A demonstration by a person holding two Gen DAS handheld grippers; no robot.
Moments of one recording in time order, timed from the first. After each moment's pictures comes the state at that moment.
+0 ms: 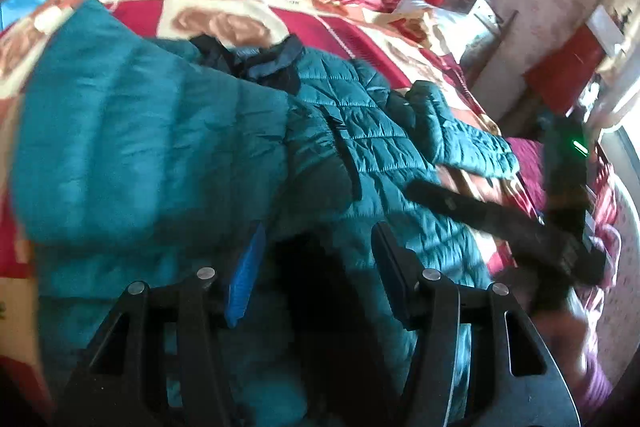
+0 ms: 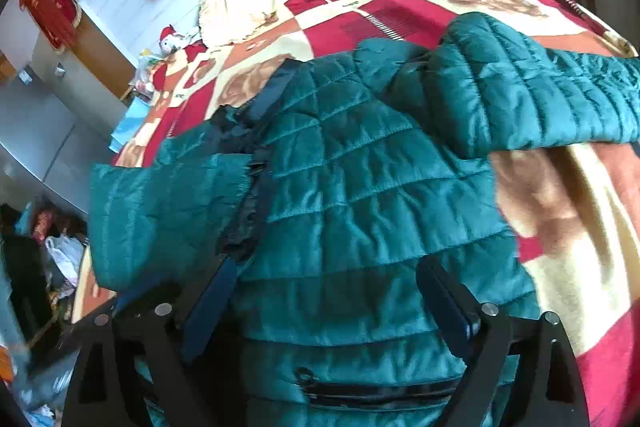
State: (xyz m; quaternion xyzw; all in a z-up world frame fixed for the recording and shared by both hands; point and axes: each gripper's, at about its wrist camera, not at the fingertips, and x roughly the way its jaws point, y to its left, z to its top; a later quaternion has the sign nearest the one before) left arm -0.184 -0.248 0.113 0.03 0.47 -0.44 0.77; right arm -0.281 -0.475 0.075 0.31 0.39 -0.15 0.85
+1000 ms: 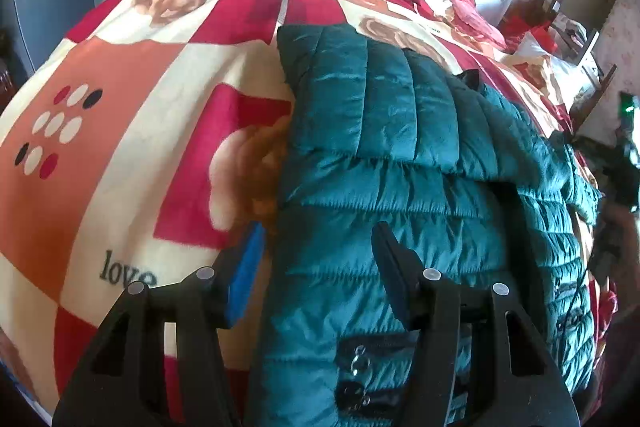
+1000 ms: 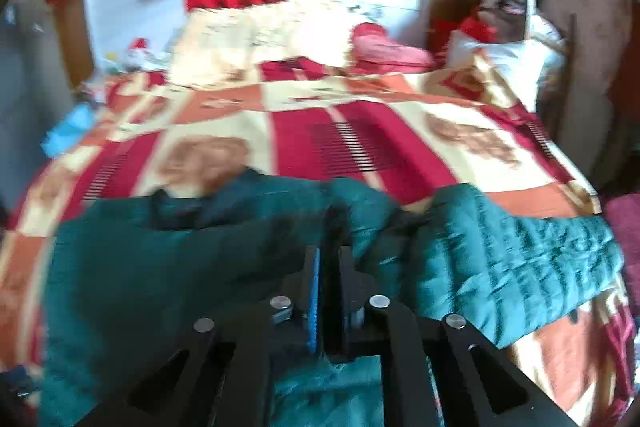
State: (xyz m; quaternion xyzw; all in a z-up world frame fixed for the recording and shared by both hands) left arm -0.115 -0.123 0.074 0.01 0.47 -0.25 0.84; right arm -0.184 -0.513 0.113 0.10 0.35 -0.31 0.88
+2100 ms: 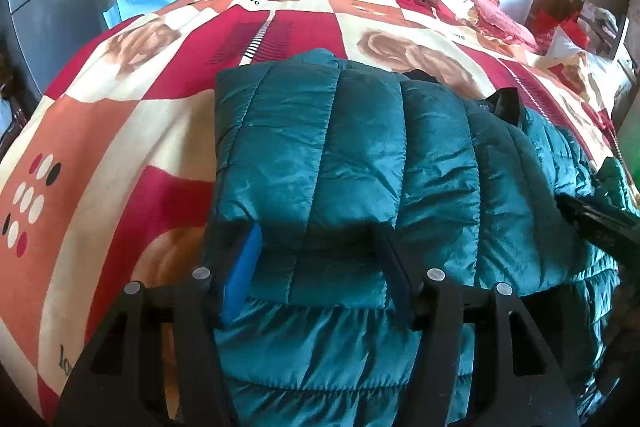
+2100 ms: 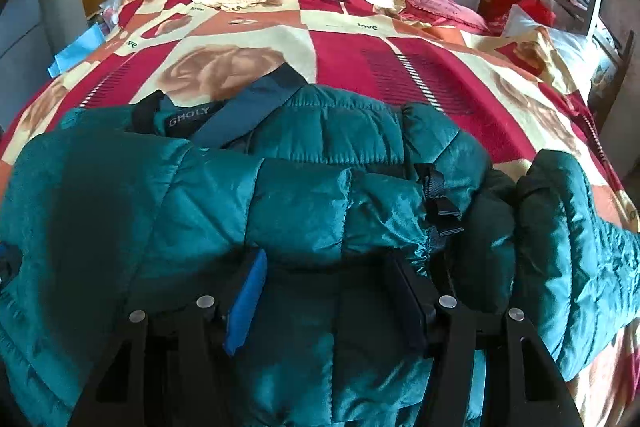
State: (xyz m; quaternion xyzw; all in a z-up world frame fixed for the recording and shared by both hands) left arm -0.055 -0.229 0.054 0.06 0.44 -0.20 0.87; right arm -0.124 -0.508 0.039 0.08 0.45 -0.23 0.86
